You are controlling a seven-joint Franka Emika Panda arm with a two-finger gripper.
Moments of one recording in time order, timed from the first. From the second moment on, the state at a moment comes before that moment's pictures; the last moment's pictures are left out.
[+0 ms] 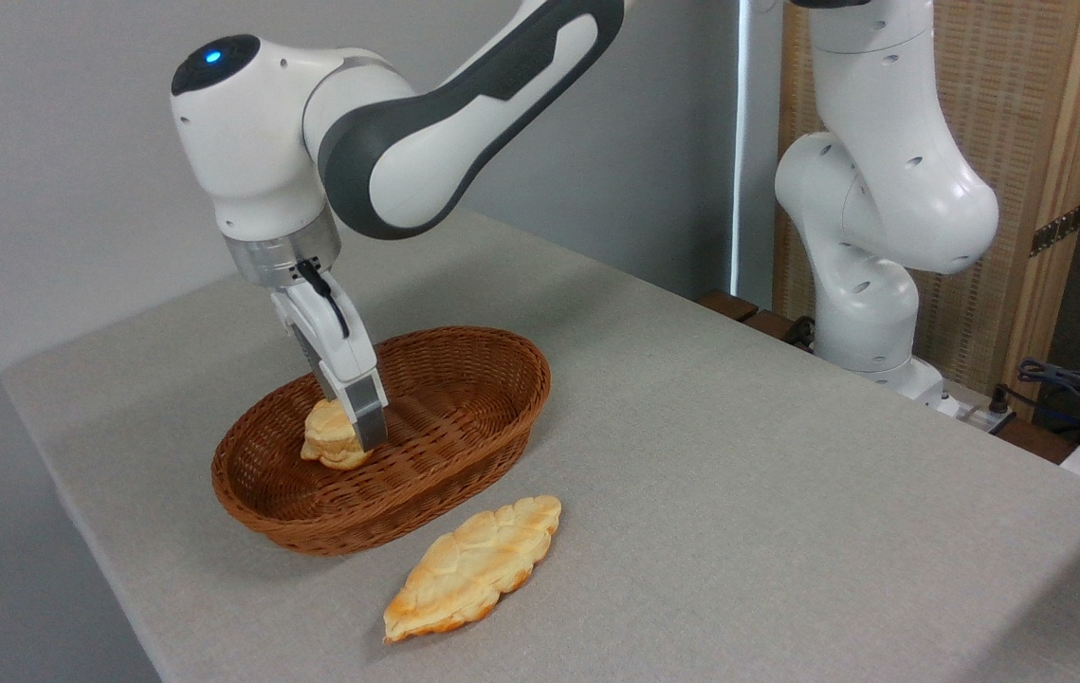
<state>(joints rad) -0.12 0.21 -0.19 -1.77 -0.14 1.93 0.65</state>
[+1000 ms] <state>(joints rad) -0.12 0.23 -0.20 -1.77 -0.14 1.95 0.65</state>
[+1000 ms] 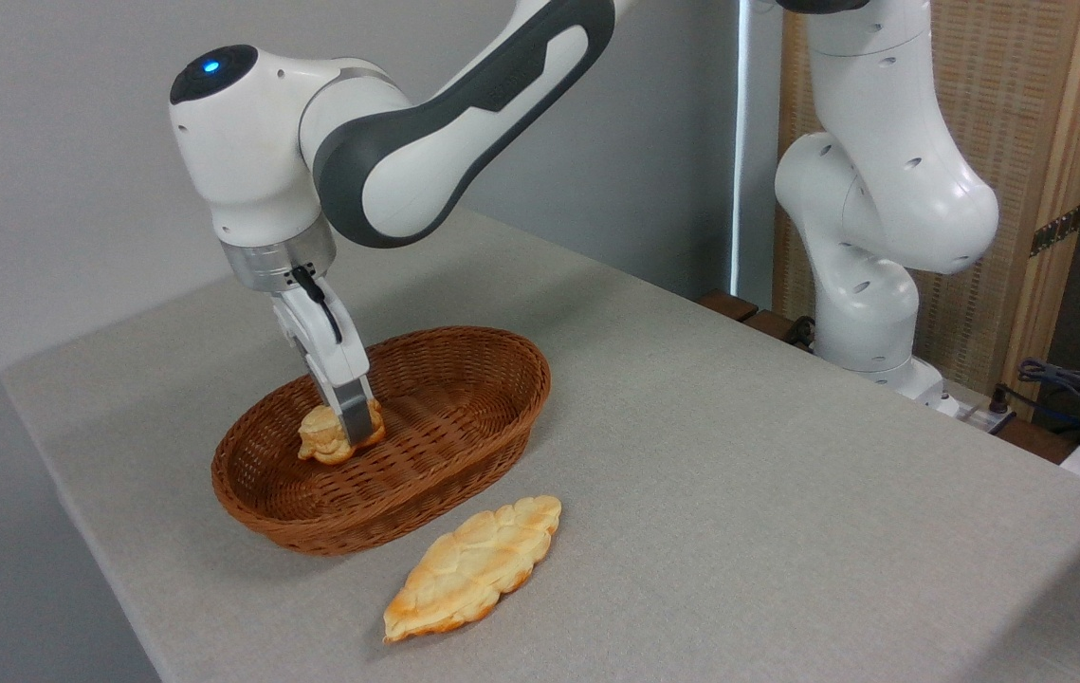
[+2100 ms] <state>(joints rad) -0.10 0.06 0.10 -1.76 -0.14 1.89 0.66</state>
